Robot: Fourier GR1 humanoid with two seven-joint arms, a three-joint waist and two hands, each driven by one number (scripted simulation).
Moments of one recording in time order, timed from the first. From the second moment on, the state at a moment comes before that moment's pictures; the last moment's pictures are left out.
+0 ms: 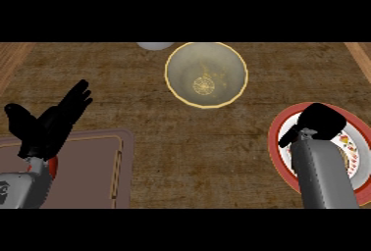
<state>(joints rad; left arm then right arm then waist) -0.19 0.36 -0.02 -1.51 0.22 -0.06 0.25 -0.44 -0.06 -0.23 -1.20 1.55 0.38 0.91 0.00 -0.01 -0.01</state>
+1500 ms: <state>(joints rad) -0.20 0.36 0.03 -1.49 0.23 -0.12 0.26 -0.33 -0.01 0.38 -2.35 1.18 0.79 1.04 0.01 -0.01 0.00</state>
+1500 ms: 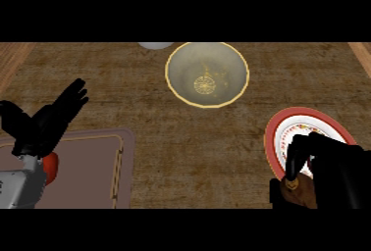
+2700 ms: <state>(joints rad) -0.25 0.32 0.01 -1.47 0.19 -0.11 0.27 -1.11 -0.01 0.08 -1.50 0.99 0.49 1.09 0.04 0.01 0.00</state>
